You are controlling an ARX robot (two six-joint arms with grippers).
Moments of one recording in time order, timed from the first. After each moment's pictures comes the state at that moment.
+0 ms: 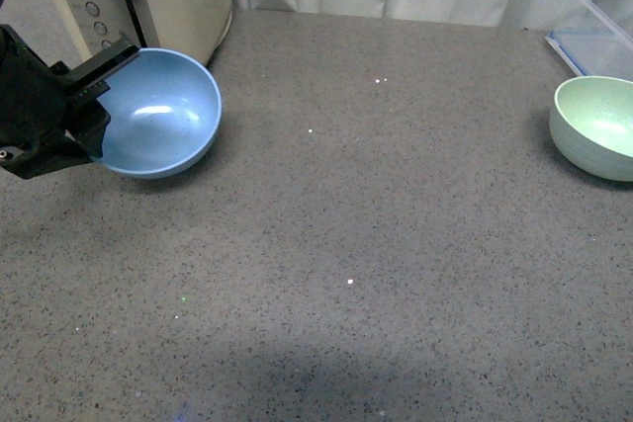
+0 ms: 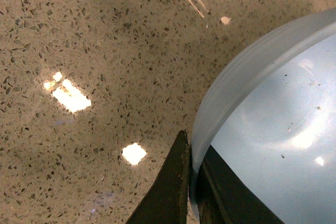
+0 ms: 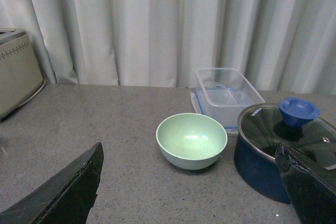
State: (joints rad) left arm -0.16 1.92 1.05 -0.17 -0.13 -0.82; right arm 0.00 0.00 0.01 0.00 0.00 -0.01
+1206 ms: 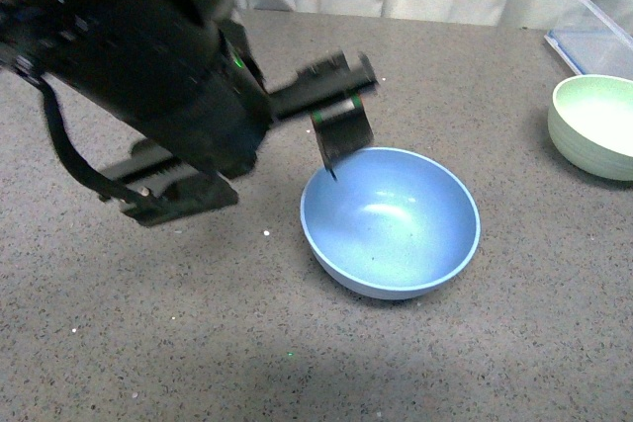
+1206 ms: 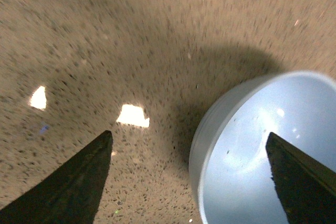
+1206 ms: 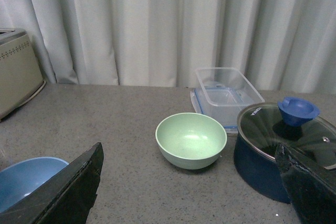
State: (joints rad) left arm -0.49 1.83 1.04 -0.19 0.01 -0.74; right arm 0.00 0.00 0.01 0.00 0.00 -0.01
